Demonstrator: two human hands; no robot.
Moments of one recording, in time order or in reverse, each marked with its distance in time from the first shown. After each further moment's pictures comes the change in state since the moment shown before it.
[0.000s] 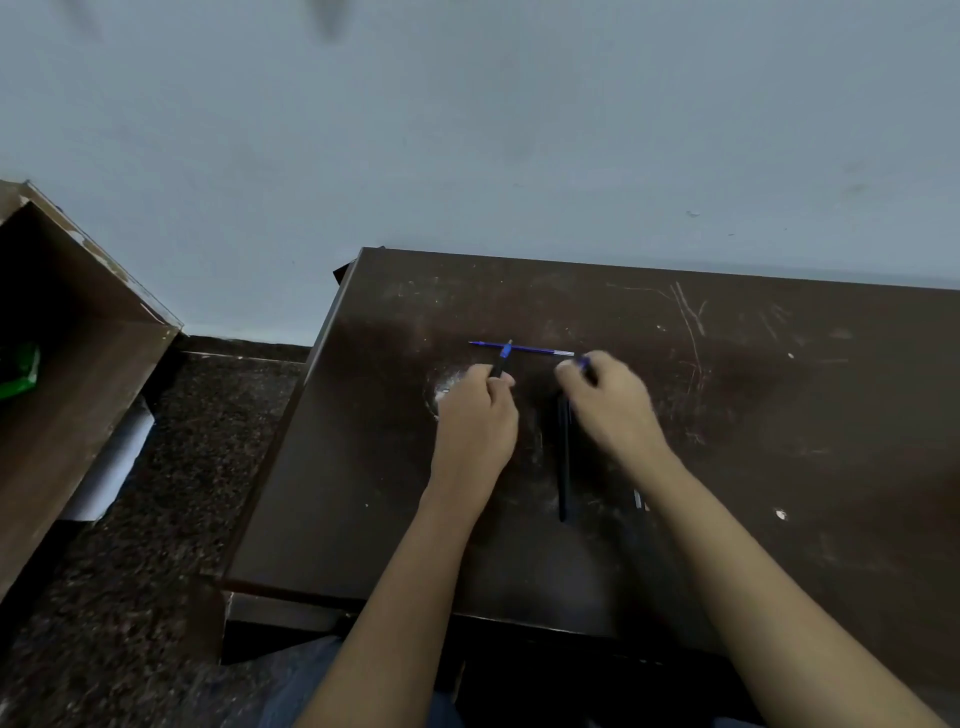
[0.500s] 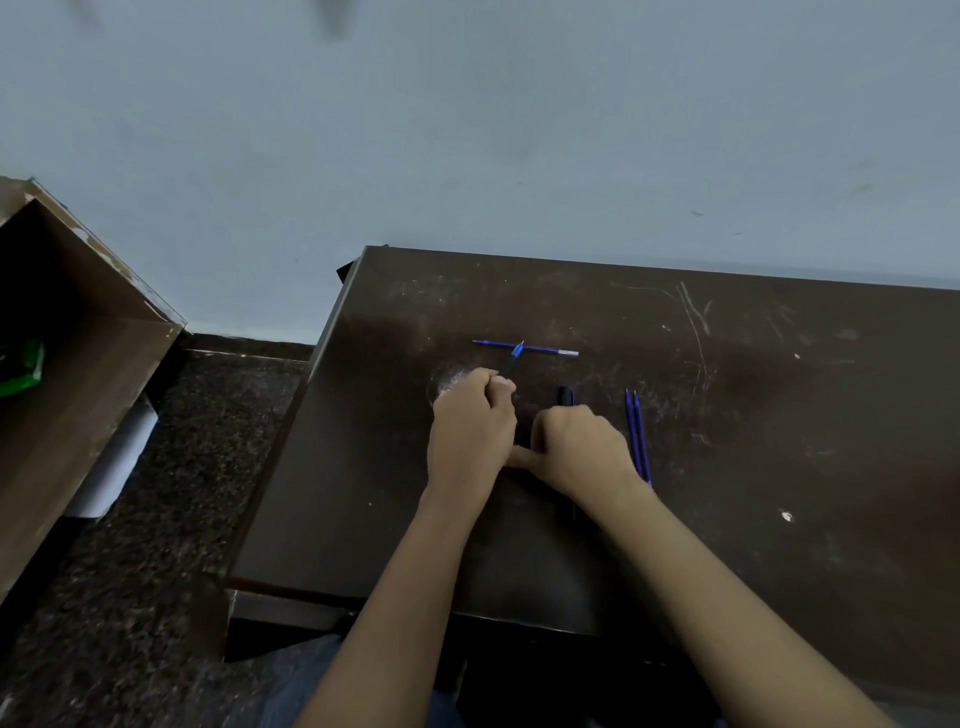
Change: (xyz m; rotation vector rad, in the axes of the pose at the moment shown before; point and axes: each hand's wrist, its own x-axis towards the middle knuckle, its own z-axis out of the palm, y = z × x) left_hand 0.003 -0.011 0.002 0.081 0.022 -0.027; right_hand -0.020 0.002 0.032 -0.615 -0.295 -0.146
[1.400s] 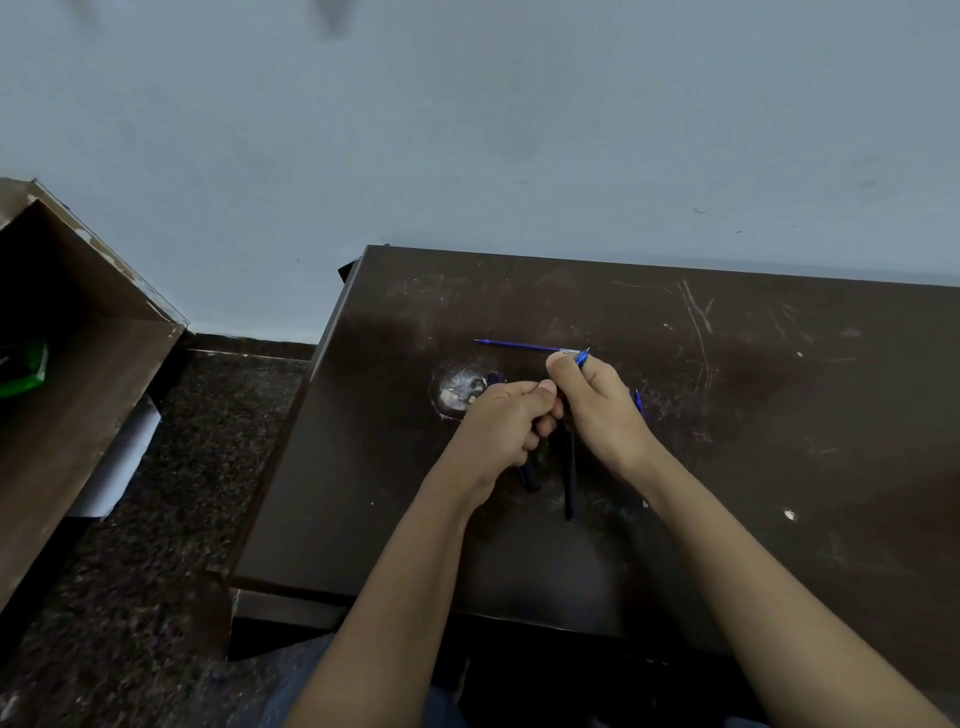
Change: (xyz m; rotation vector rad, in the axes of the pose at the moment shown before) left_hand -0.006 0.016 -0.007 -0.423 -0.544 -0.101; right_hand 0.006 0.011 -0.023 1.033 0.134 -0.225
